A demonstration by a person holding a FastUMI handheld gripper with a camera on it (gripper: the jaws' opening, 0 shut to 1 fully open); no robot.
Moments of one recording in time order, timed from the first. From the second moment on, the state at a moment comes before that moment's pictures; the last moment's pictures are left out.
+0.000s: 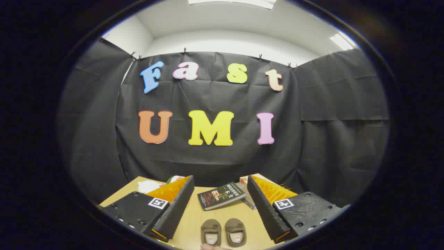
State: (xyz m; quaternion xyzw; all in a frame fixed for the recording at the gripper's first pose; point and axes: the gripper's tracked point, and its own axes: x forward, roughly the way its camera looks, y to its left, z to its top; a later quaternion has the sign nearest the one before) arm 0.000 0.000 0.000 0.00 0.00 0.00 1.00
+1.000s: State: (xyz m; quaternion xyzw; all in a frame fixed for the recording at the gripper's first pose) arm 0.058 0.012 -0.076 0.01 0.09 0.02 1.00
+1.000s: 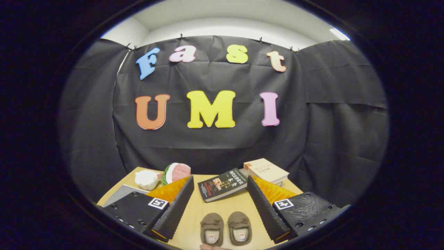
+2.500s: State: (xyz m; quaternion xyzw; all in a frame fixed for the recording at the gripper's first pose) arm 0.061 0.222 -0.295 0.29 0.48 0.38 0.73
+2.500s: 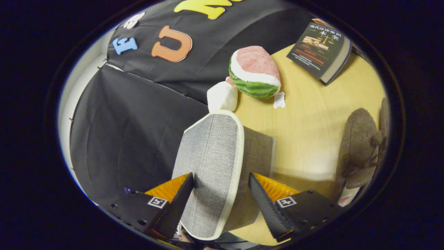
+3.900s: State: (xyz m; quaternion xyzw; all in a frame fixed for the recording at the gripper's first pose) arm 0.024 0.309 -0.136 0.20 0.49 0.36 0.76
